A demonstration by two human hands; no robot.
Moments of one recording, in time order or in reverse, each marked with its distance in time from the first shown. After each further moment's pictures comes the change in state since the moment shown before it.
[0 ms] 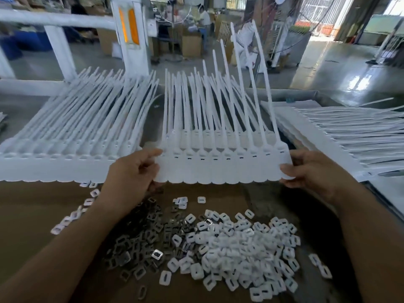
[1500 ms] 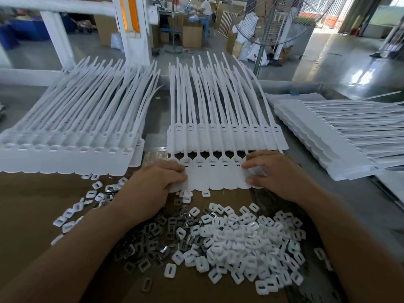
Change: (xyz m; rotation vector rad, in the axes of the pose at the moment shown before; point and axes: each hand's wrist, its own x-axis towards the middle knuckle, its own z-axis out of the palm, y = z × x) left_hand -0.008 -0.005 0.009 0.430 -0.402 0.344; right_hand 0.006 0.002 0.054 -0.822 -0.027 -0.460
